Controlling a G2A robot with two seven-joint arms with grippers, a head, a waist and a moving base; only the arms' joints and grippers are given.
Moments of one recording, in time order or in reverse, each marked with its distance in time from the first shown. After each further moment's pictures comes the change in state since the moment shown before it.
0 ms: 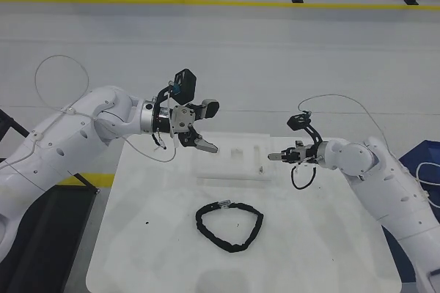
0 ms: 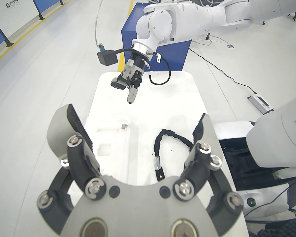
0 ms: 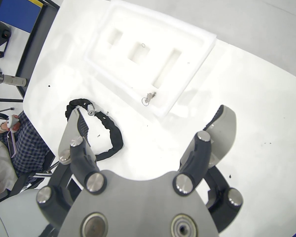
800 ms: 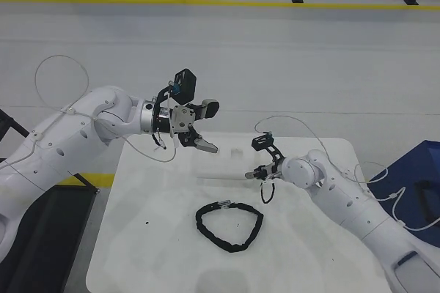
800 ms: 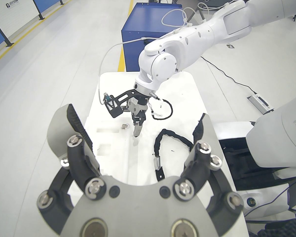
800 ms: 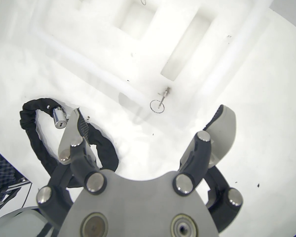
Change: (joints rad) left arm 0.000 0.000 0.000 0.000 0.000 0.000 0.000; right arm 0.056 -0.153 -0.278 0.089 -0.189 0.215 -0.078
